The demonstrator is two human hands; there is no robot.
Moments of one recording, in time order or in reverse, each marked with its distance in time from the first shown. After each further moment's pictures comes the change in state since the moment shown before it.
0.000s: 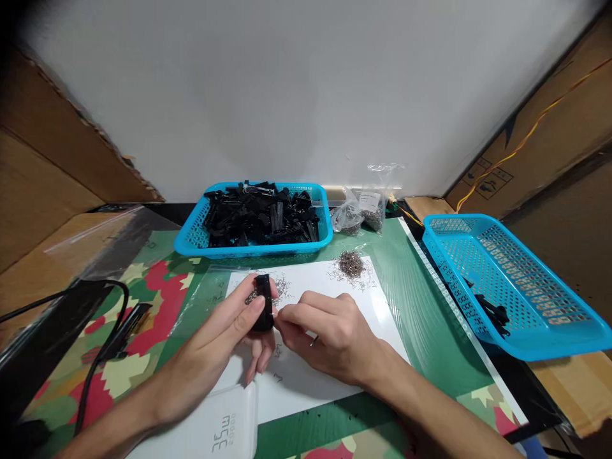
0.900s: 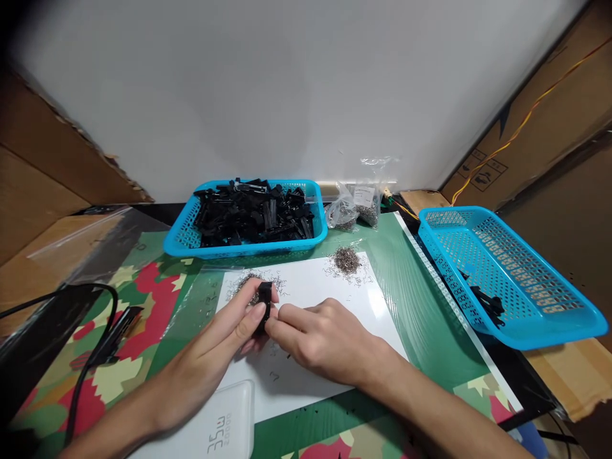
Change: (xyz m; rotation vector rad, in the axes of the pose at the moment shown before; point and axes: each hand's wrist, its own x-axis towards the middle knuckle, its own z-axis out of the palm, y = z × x) left_hand -0.003 -0.026 -0.010 0.102 0.200 -0.104; right_hand -0.005 0.003 0.000 -0.276 -0.277 -0.202
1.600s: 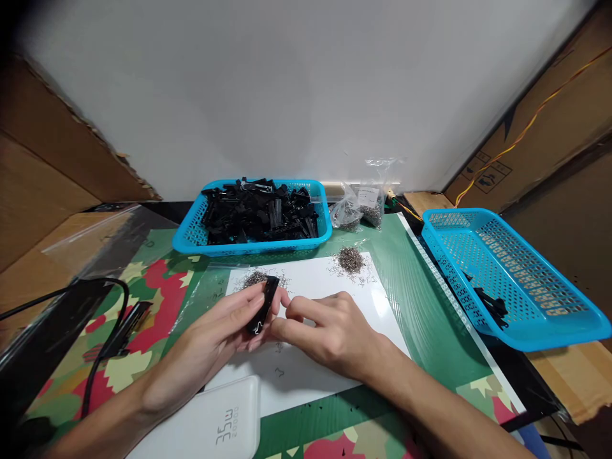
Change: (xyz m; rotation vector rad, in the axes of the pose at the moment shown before) left_hand 0.007 0.022 0.003 -0.407 -0.275 0.016; right_hand 0.000 0.001 -0.001 0.103 0.170 0.055
